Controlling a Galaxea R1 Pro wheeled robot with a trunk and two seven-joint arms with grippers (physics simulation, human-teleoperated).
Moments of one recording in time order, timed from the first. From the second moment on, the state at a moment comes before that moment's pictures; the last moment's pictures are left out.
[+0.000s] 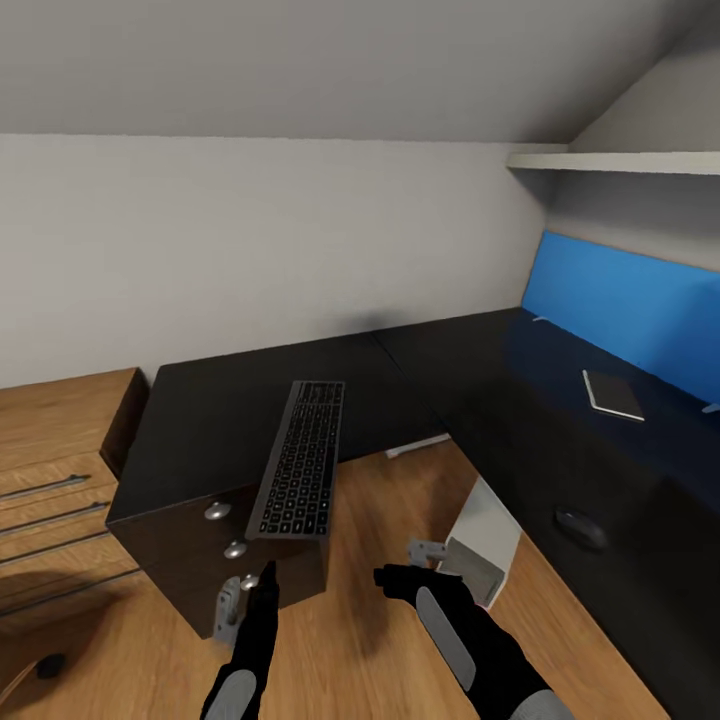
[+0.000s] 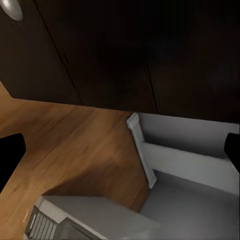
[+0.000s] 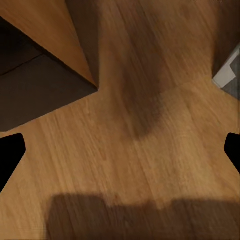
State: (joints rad) left arm -0.14 -0.15 -0.14 -1.10 1.38 -0.29 0.12; right arm -0.47 0.11 0.36 -0.90 -0.52 0.52 -0.31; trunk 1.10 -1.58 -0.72
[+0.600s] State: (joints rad) left arm -0.25 -0.16 -0.25 -1.08 1.55 -0.36 0.11; right arm -0.48 0.13 0.36 -0.87 -0.51 0.49 -0.31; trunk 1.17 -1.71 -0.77
